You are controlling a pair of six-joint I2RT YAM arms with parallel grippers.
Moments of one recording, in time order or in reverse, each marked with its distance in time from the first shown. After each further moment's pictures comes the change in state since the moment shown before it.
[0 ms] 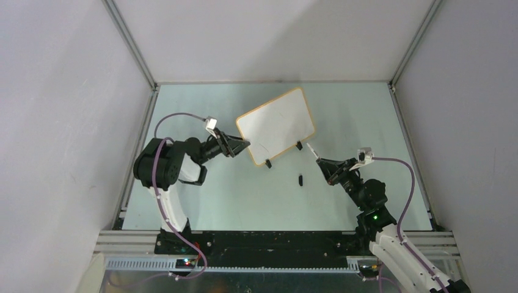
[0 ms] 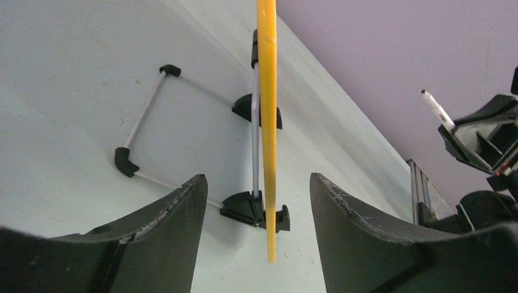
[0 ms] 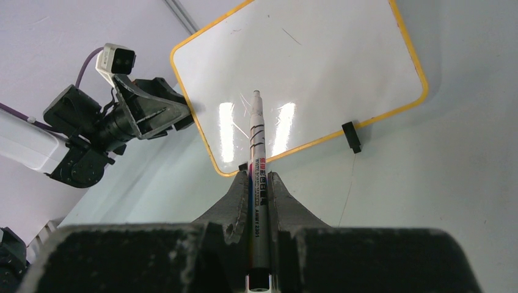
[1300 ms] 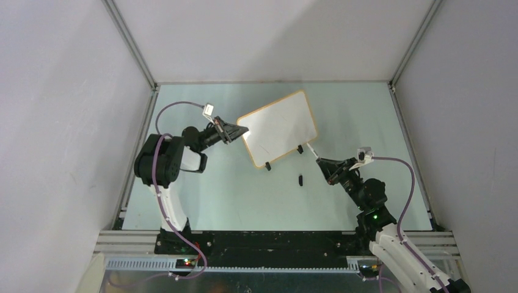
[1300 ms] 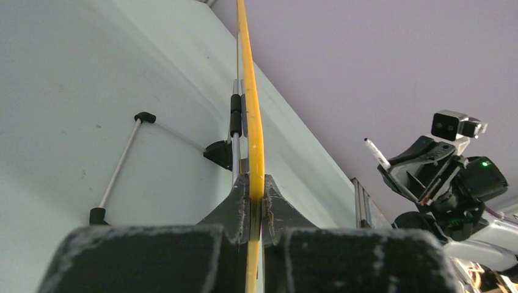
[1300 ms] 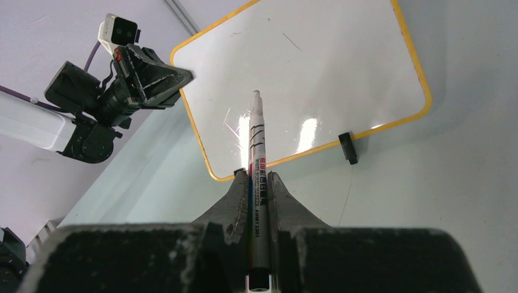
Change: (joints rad) left arm 0.023 0.019 0.171 -0.004 0.061 -0.247; right arm 0.000 0.006 0.005 -0.001 0.000 0.000
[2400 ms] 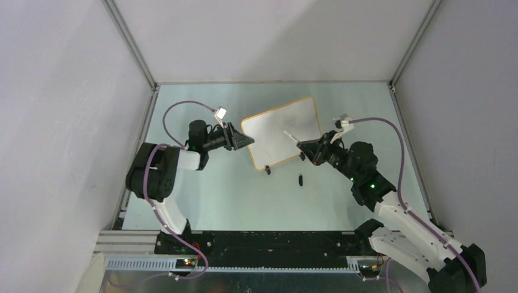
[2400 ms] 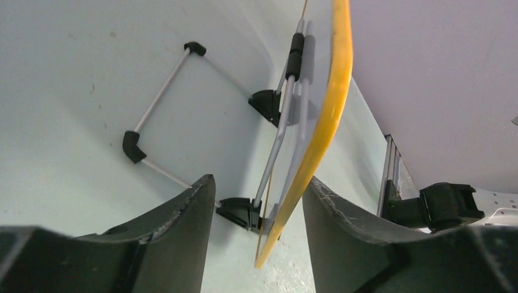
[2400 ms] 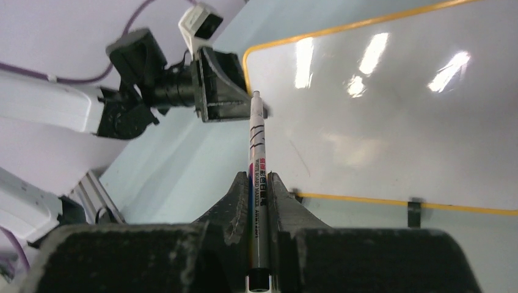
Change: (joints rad) left arm -0.051 -0.170 0.023 -0.621 -0.003 0.314; right arm 0.136 0.330 0.499 -0.278 -0.052 -0.071
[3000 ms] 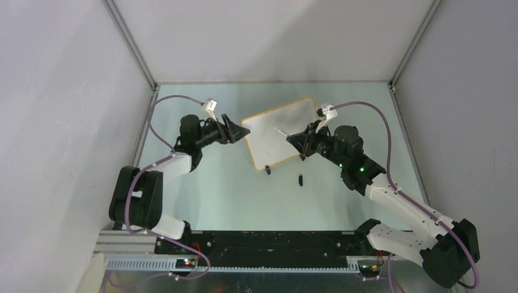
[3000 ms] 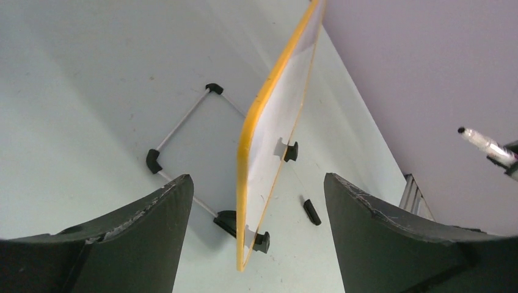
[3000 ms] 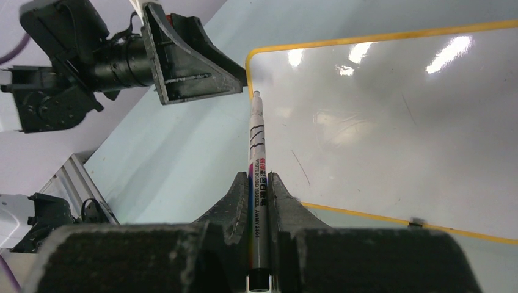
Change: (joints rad) left arm -0.001 -0.269 -0.012 -0.239 -0.171 0.042; right arm 0.078 0.222 0.202 -0.089 0.009 -0.086
